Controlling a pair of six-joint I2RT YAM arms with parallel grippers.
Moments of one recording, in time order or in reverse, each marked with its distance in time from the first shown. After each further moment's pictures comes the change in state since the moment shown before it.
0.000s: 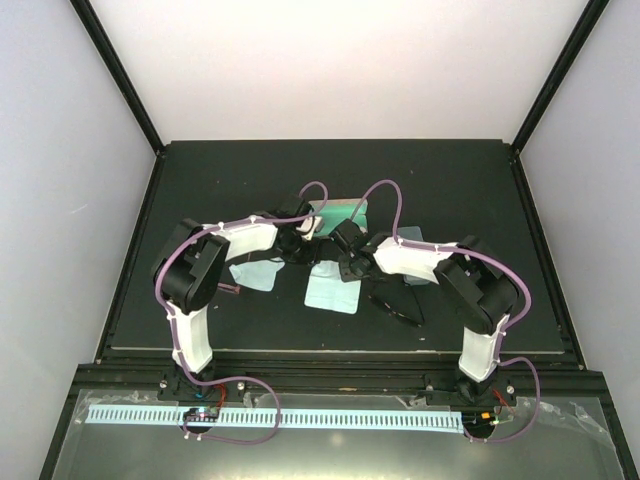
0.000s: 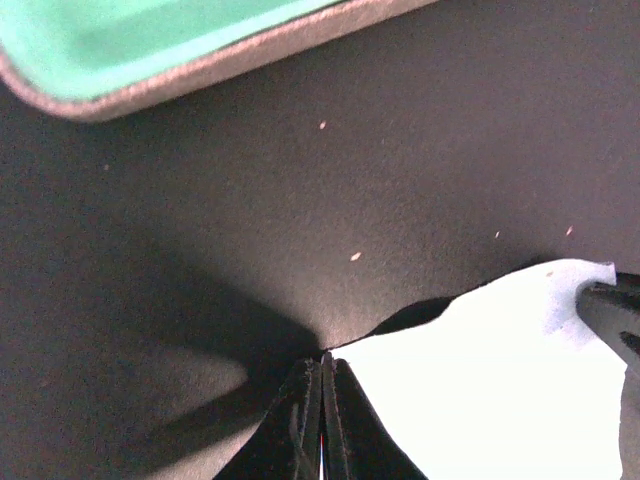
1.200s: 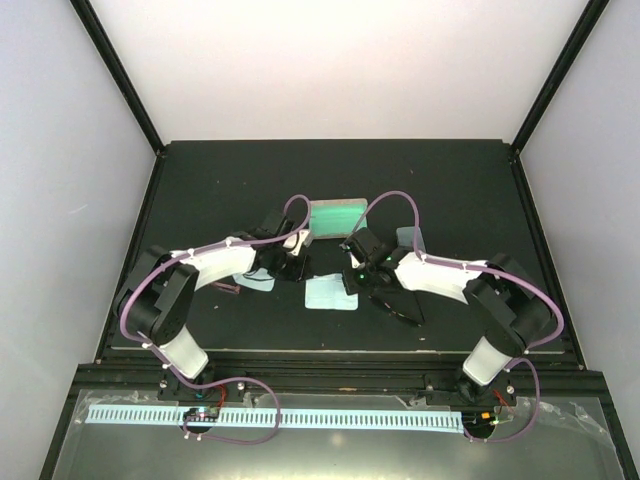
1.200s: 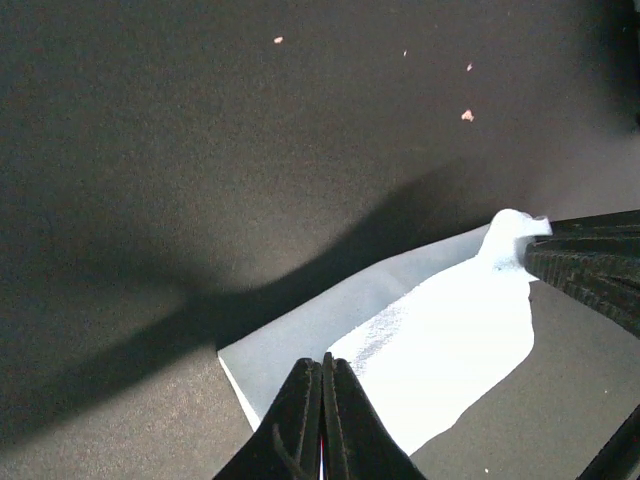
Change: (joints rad) left arm -0.002 -0.277 -0.278 0.079 0.089 -0.038; right arm -0.001 -0.195 -0.206 0.156 -0.241 -0.140
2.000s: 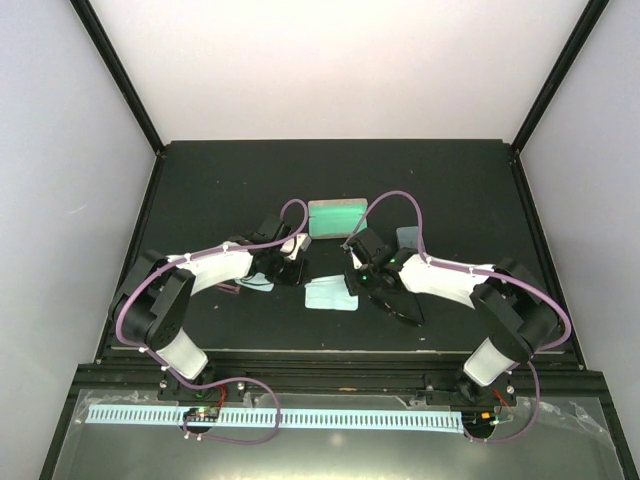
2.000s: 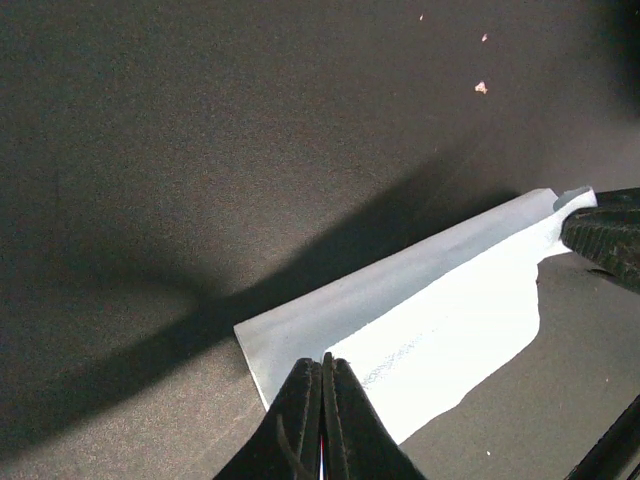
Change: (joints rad) left arm 0.000 -0.039 -0.057 0.011 0.002 -0.028; right arm 0.000 -0.046 -0.024 0.002 0.023 -0.049
